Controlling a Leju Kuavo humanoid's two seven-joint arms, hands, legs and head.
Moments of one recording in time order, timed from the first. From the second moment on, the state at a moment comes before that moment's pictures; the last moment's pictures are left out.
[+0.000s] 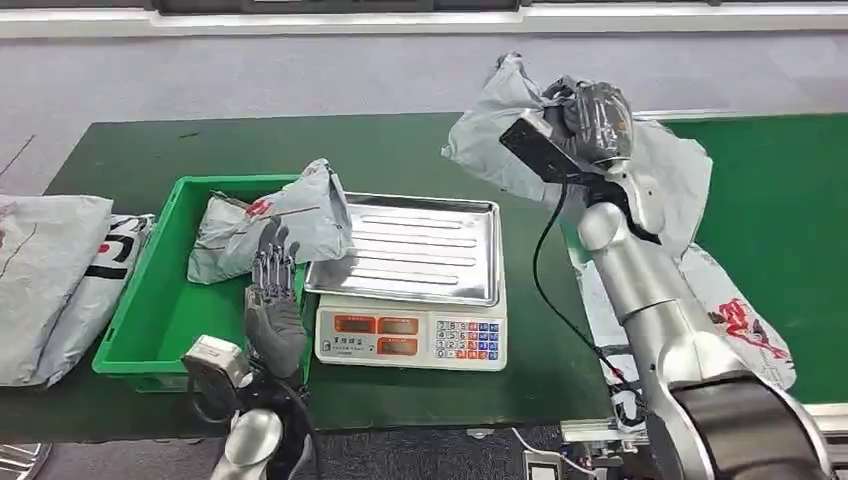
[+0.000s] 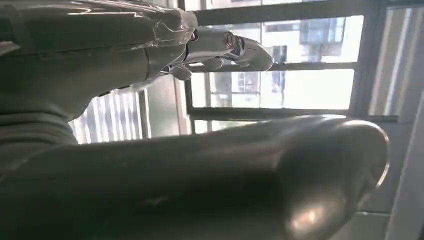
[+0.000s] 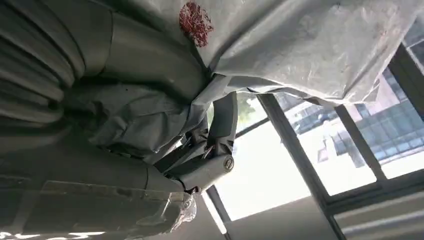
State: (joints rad) left arm -0.08 -0.15 -0.35 -1.49 0.02 0.25 -0.66; right arm -0.92 0.06 0.27 -0.63 0.95 -0.47 -0.20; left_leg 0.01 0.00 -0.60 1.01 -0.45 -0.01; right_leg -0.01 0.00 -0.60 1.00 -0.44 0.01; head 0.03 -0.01
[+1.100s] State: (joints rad) left arm -0.12 -0.20 -0.37 -1.46 -0.03 0.26 -0.63; right arm -0.87 0.33 0.35 -0.42 0.97 -0.60 -0.17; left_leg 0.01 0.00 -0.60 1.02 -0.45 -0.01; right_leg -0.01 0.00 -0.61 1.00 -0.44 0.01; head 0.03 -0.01
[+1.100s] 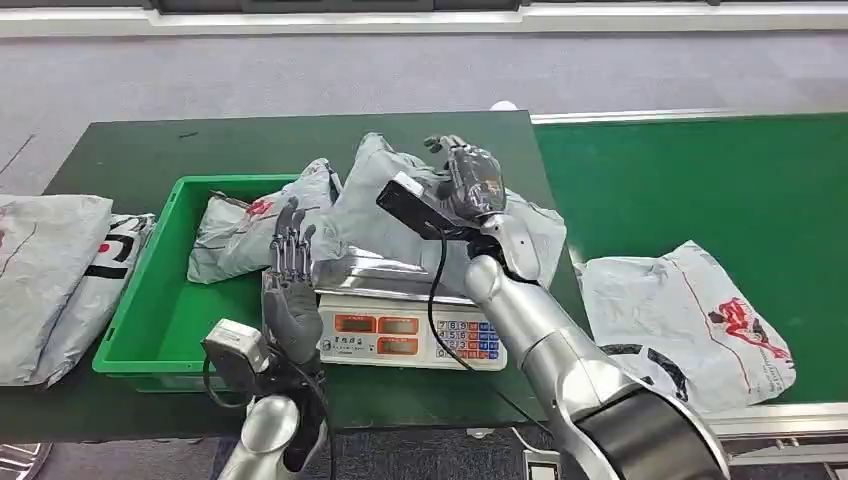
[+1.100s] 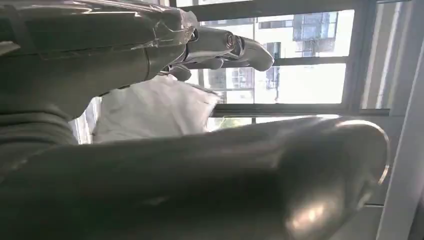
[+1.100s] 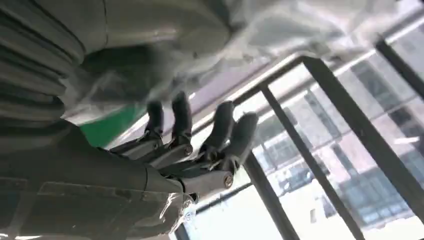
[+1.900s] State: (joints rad) left arm -0.14 -0.23 -0.37 -1.45 -0.09 0.46 -0.59; right arm -0.76 0.33 0.07 -0.67 1.13 -0.70 -0.49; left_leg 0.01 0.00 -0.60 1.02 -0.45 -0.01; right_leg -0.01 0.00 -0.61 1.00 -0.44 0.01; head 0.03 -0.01
